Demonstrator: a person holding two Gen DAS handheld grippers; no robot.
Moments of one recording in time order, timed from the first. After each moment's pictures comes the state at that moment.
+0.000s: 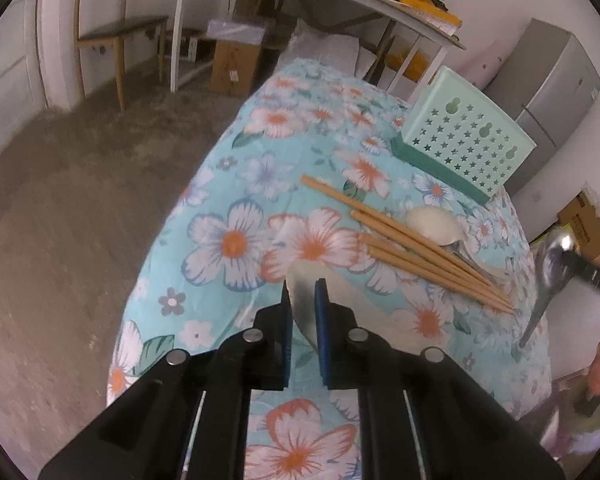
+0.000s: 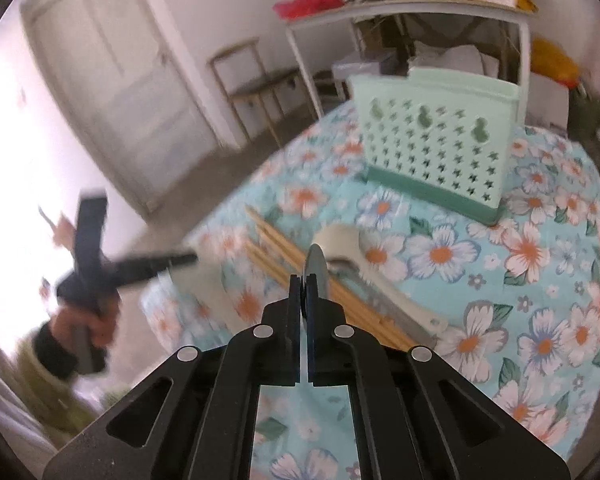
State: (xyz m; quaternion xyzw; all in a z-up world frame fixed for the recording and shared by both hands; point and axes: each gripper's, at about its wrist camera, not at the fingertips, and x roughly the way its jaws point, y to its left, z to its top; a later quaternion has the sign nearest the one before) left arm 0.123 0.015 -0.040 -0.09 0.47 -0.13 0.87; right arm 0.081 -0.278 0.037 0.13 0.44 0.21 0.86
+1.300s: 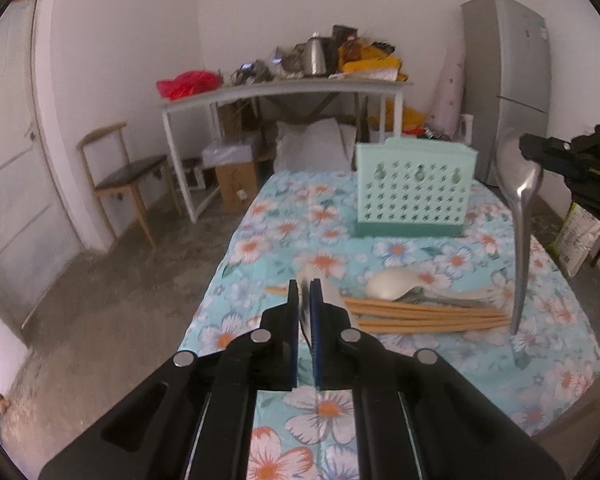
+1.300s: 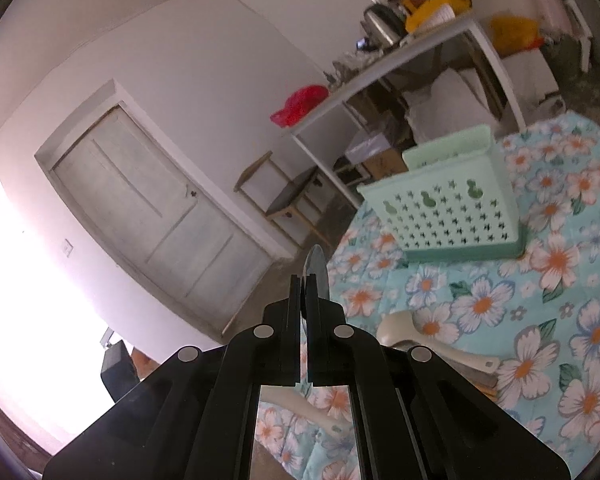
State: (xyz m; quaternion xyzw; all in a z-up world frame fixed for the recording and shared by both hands) left arm 0.060 -0.057 0.036 0.07 0.29 -0.11 0.95; right arm 0.066 -0.306 0.079 0.31 0.30 0.22 0.87
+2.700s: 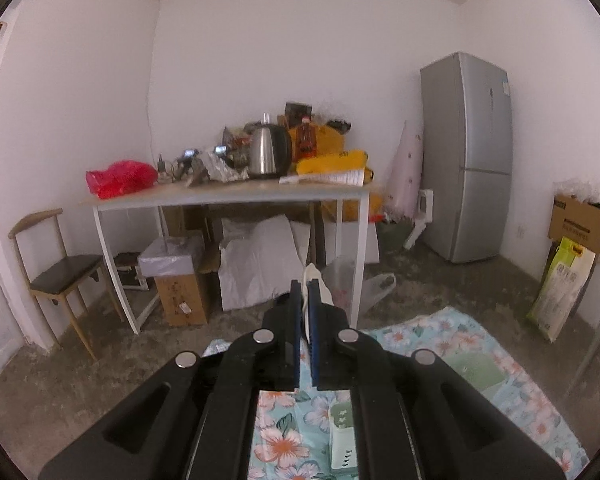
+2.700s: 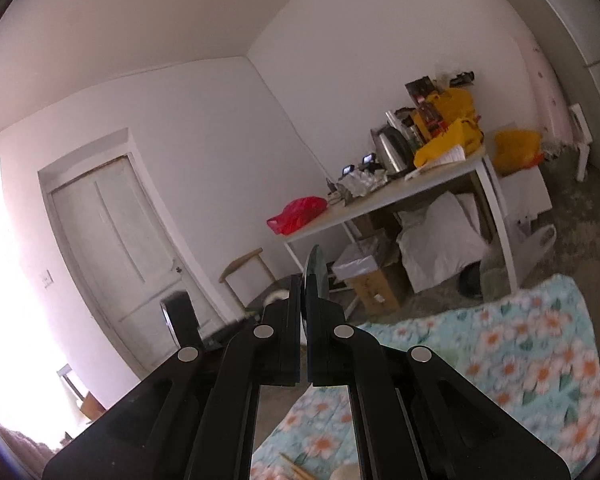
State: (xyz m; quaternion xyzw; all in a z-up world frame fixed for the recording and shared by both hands) left arm 0.295 -0.136 0.134 0.05 0.16 -0.21 0.96; right arm 0.142 -0.367 0.174 0.26 0.15 0.16 0.94
